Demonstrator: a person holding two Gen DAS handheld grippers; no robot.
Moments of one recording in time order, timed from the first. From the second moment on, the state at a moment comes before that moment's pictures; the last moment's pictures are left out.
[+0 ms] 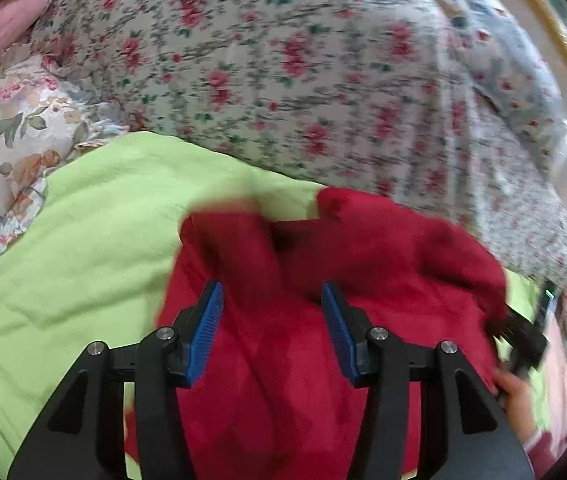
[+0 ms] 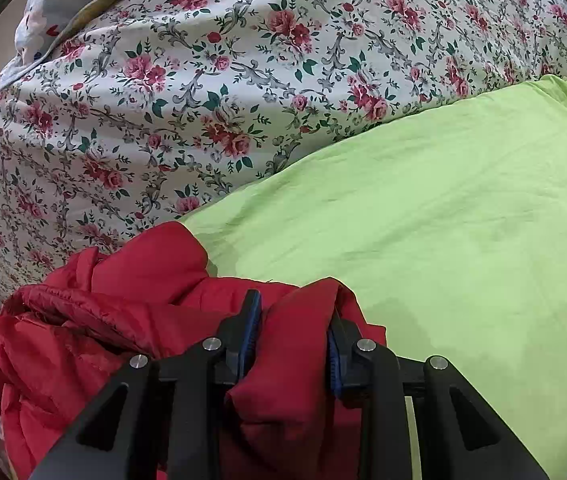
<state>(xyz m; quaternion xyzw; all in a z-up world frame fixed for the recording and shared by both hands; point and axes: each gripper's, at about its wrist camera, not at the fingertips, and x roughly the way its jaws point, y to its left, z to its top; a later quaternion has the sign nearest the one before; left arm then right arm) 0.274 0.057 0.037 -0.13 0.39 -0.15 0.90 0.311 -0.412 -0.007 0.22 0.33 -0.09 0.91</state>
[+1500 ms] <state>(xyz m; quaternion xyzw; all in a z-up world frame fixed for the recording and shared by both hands) 0.286 0.016 -0.025 0.00 0.43 -0.11 0.90 0.253 -0.337 -0.012 0.07 0.42 0.03 0.90</state>
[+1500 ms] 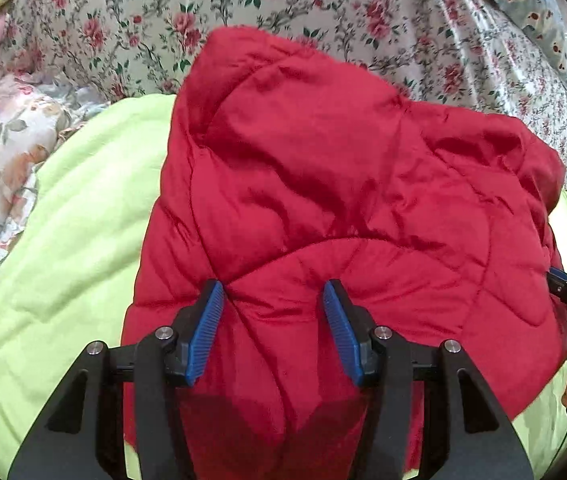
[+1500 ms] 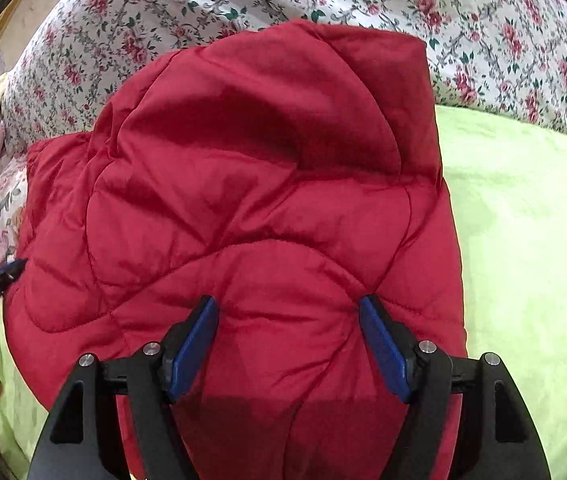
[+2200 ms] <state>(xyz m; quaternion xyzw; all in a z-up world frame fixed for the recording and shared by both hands) 0.292 0.024 -0.028 -0.01 0.41 -0.11 0.90 0.226 -0.340 -0.011 0.10 0.41 0.02 0.90</state>
